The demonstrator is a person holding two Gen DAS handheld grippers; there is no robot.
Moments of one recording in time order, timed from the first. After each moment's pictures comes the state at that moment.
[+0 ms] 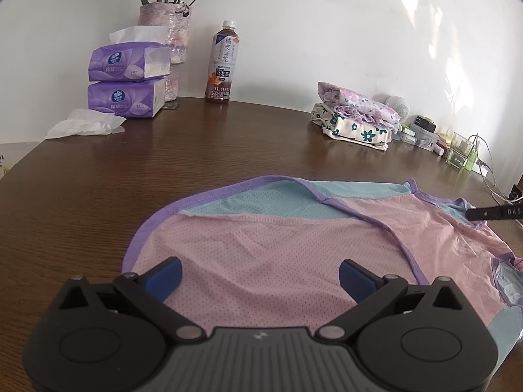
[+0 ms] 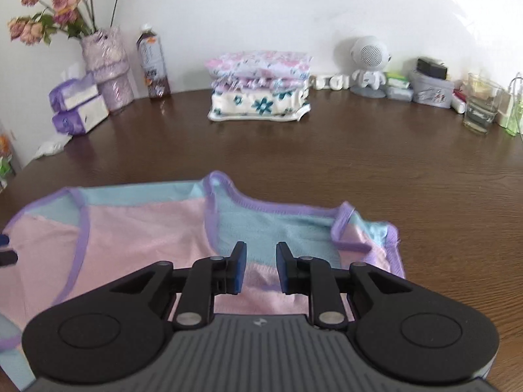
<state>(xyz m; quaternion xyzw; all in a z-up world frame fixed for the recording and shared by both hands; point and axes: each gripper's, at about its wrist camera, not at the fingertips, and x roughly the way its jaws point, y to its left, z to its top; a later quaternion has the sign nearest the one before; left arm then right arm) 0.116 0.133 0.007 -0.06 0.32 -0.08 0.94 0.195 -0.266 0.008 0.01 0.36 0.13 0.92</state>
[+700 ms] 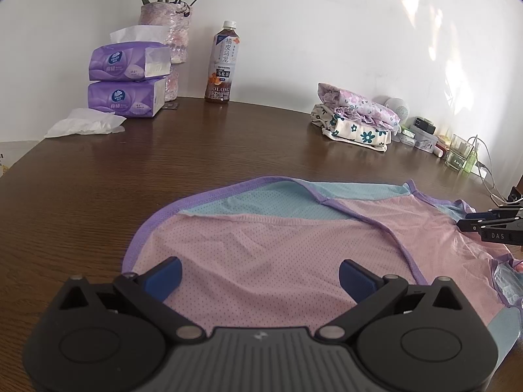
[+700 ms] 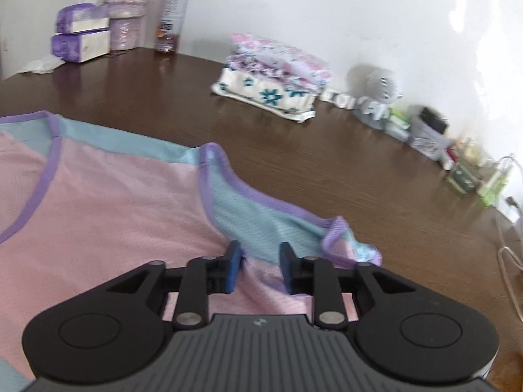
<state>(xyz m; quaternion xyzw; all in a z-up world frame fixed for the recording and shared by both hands) 0.116 0.135 0.007 -0.06 0.32 -0.08 0.94 0.192 -0.229 -0.006 -0.17 0.35 0.08 0.92</state>
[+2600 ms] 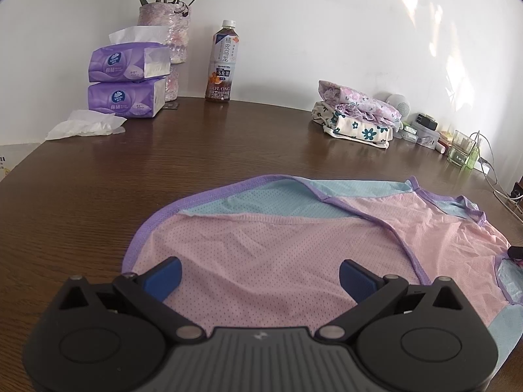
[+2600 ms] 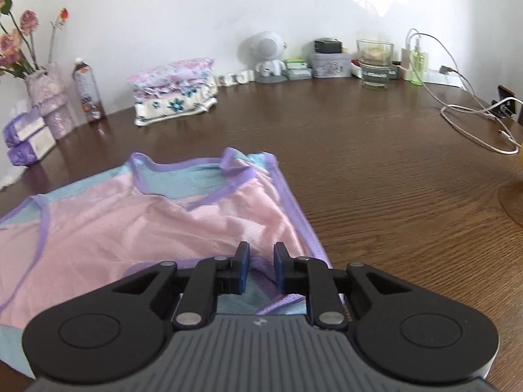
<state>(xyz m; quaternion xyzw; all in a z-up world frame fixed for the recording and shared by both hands) 0.117 0.131 0.007 -0.05 0.32 -0.08 0.94 0.104 -0.333 -0.009 0.08 0.33 0.01 0.94</state>
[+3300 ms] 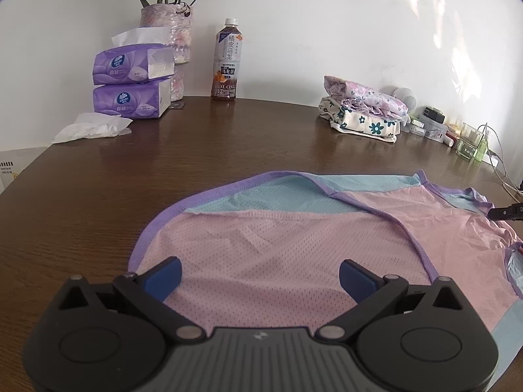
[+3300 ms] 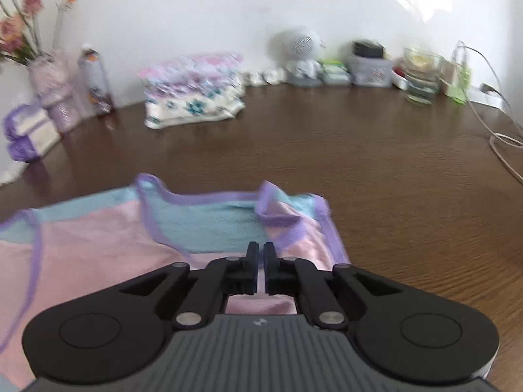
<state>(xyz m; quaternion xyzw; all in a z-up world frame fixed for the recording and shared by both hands) 0.116 0.129 0.006 -0.04 0.32 -0.06 0.94 0.183 -0.302 -0.002 0.05 0.35 0.05 0.94</state>
